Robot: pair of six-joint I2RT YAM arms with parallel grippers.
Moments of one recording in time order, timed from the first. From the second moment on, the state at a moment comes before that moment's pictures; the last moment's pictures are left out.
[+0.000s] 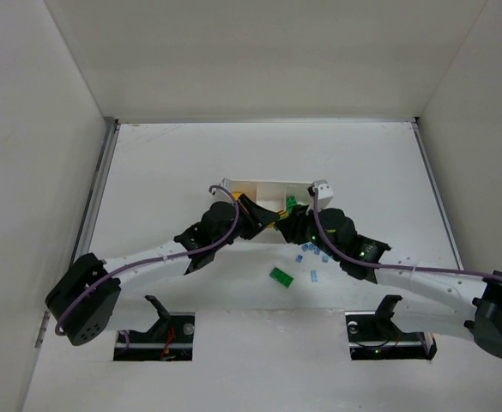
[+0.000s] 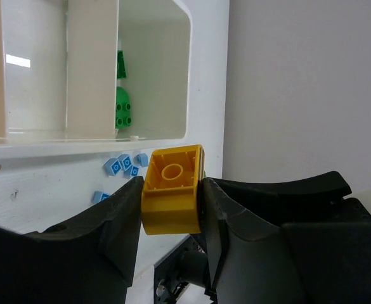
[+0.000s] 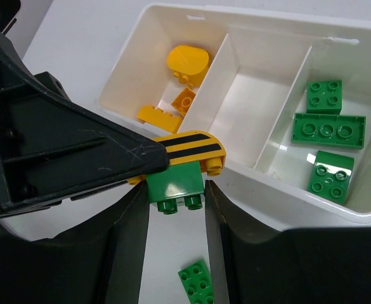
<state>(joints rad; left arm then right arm) -0.82 1.26 0.58 0.34 -0.04 -1.26 0.90 1.07 0.61 0.13 0.25 0.53</state>
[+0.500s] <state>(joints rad) -0.73 1.08 0.48 0.38 -0.10 -1.21 0.91 0.97 0.60 0.14 0.22 0.54</state>
